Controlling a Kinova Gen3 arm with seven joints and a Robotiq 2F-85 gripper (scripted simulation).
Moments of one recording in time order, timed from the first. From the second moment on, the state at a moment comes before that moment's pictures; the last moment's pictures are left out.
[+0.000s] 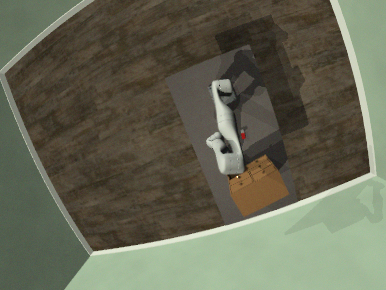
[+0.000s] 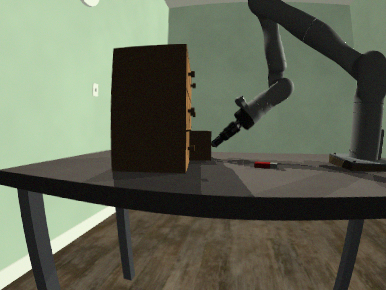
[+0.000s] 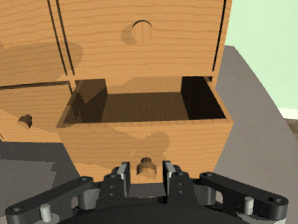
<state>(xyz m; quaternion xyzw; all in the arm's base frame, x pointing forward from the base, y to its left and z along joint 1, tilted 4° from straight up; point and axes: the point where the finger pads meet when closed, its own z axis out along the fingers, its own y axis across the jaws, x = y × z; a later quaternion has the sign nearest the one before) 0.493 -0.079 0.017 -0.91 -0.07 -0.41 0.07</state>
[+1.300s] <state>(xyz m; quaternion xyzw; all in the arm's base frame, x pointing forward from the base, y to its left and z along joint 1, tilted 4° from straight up) 0.401 -0.094 0.066 -0.91 -0.07 -0.40 0.08</state>
